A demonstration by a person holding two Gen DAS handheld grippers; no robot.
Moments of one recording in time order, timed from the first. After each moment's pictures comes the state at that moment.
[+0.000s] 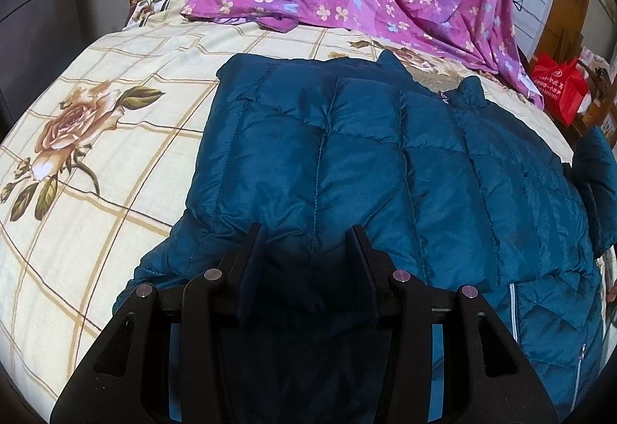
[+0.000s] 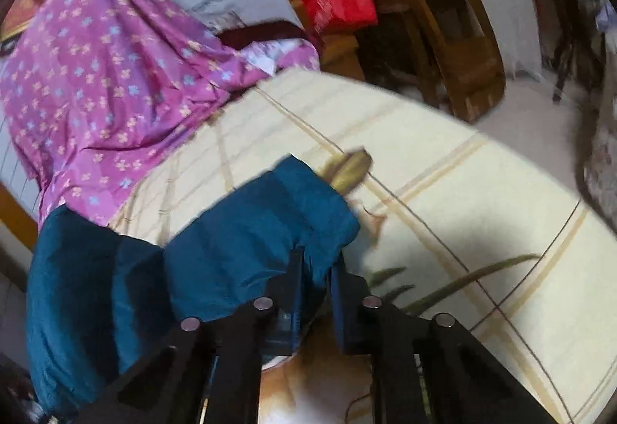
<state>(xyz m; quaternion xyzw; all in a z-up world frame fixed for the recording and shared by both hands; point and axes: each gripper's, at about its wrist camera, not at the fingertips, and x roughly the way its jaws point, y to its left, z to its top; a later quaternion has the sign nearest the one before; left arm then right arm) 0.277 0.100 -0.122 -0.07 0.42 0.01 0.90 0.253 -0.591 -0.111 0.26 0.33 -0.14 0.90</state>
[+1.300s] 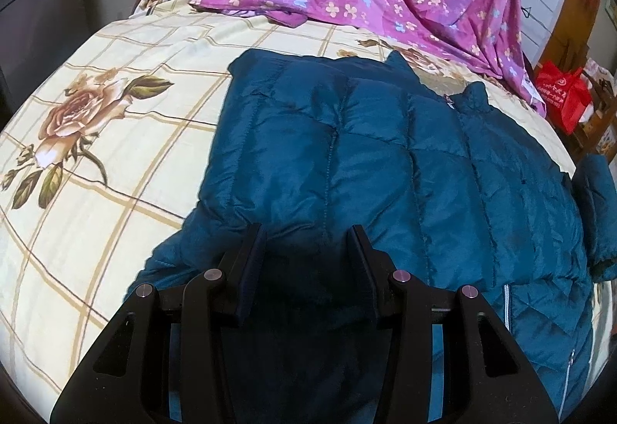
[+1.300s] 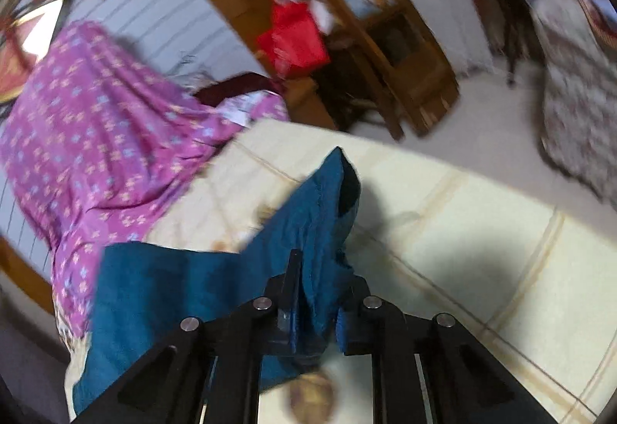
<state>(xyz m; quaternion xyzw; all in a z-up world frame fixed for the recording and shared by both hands) 0.274 0.104 -0.117 -0.09 0.43 0.02 0.90 0.155 -0.590 -0.065 0.32 0.25 -0.18 0.89</state>
